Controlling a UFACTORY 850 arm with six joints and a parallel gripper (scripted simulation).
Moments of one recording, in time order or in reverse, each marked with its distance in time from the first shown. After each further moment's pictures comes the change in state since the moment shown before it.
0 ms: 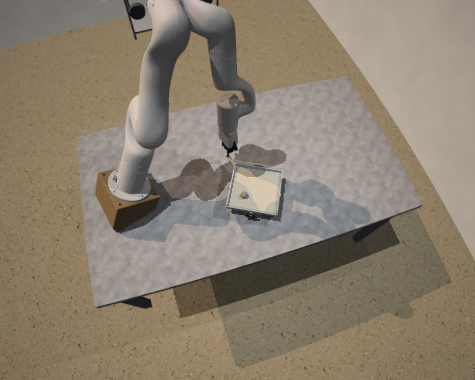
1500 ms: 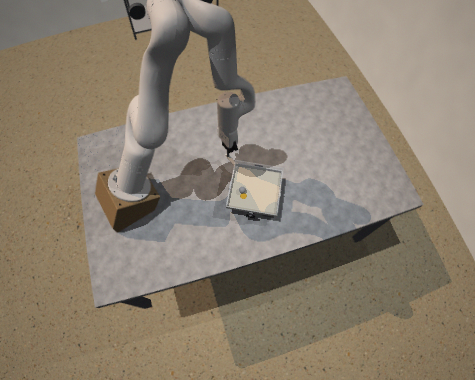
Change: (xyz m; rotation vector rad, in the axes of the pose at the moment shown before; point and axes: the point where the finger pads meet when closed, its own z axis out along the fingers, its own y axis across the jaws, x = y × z) arm 0.000 0.001 -0.002 0.001 -0.005 0.000
